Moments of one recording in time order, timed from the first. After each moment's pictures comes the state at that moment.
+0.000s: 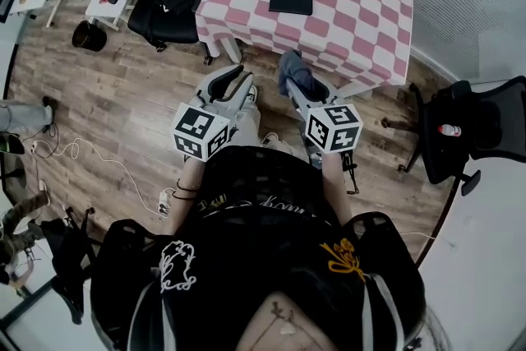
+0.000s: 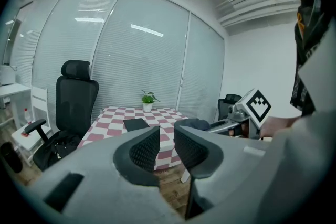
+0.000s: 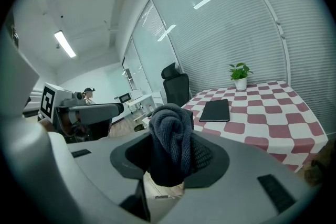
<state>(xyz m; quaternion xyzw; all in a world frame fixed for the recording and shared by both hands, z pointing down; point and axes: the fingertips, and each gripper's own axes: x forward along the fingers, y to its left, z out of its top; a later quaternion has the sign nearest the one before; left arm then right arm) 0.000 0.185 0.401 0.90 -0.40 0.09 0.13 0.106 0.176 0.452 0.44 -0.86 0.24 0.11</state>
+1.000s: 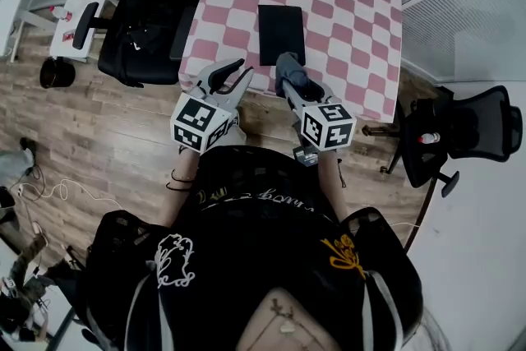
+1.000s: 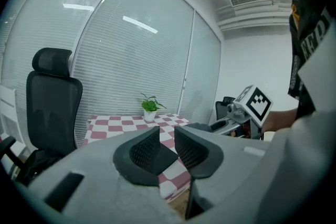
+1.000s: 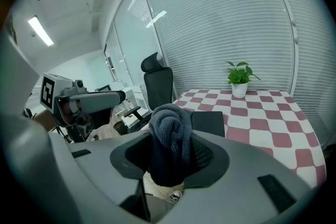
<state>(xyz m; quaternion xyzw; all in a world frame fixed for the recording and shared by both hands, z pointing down) -0.014 -0.047 0.404 0.94 -0.31 0.09 0.13 0.089 -0.030 0.461 0.50 -0.81 0.25 0.18</state>
